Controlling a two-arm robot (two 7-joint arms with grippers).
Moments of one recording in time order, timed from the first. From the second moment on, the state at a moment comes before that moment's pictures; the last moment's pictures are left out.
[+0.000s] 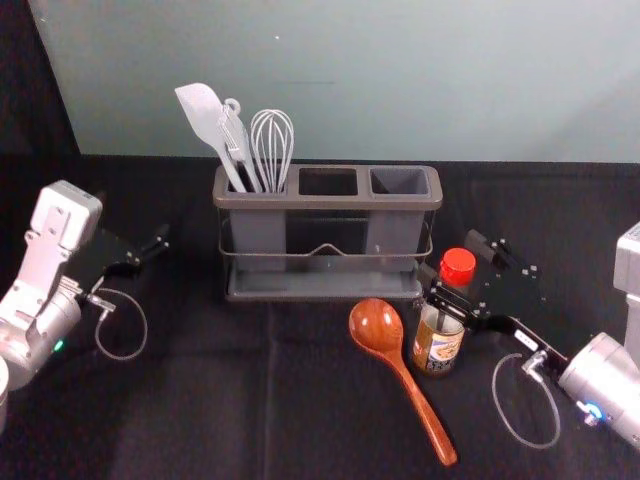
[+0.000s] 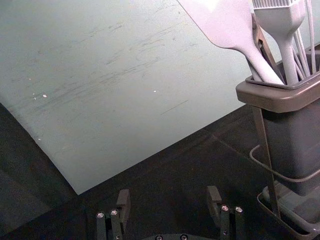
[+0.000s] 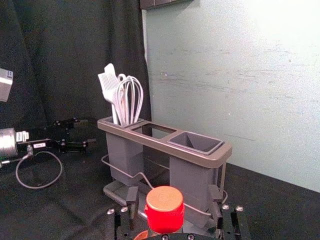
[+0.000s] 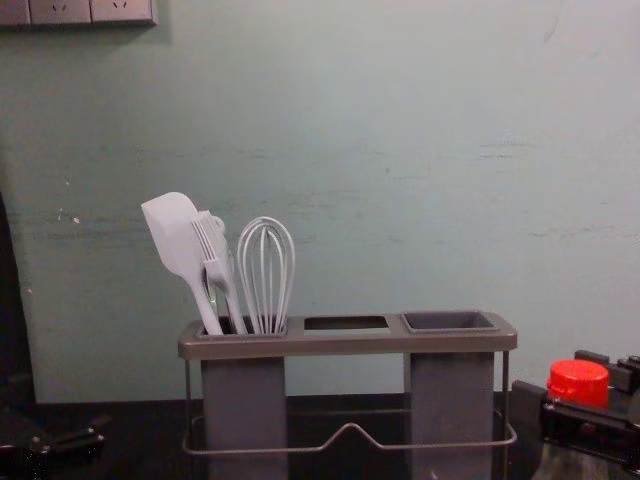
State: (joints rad) left arm -0.20 0.60 0.45 -1.41 -0.25 -0.12 0.03; right arm -0.04 0.54 -0.29 -1.71 0.46 -0.12 0.36
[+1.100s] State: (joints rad) left arm -0.20 0.60 0.45 -1.41 -0.25 -0.12 0.03; right arm -0.08 0.52 -0.16 -1.75 0.46 -0.10 0.40
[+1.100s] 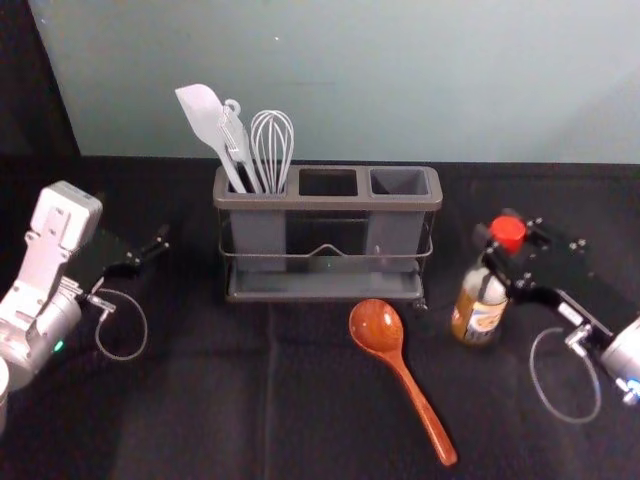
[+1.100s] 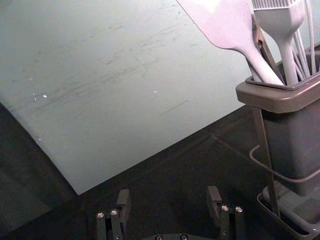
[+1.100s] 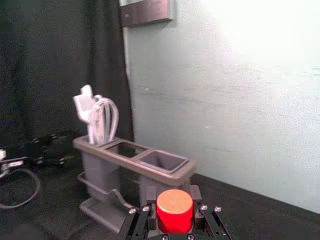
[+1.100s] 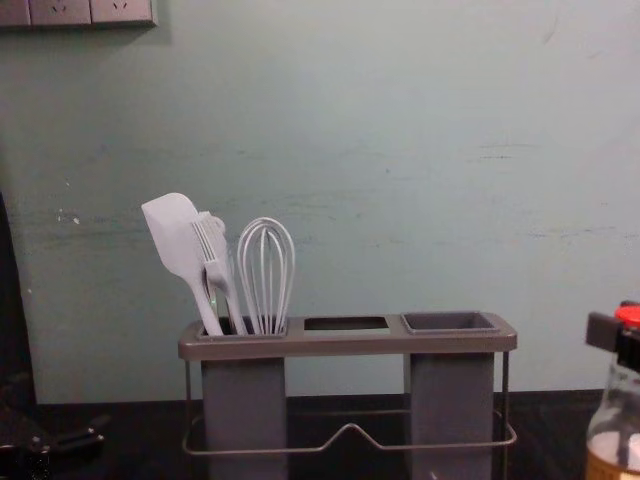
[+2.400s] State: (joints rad) left arm -0.20 0.60 0.45 -1.41 -0.25 -0.12 0.03; right arm 0.21 0.34 -0.20 -1.42 0.44 -0.10 0.37
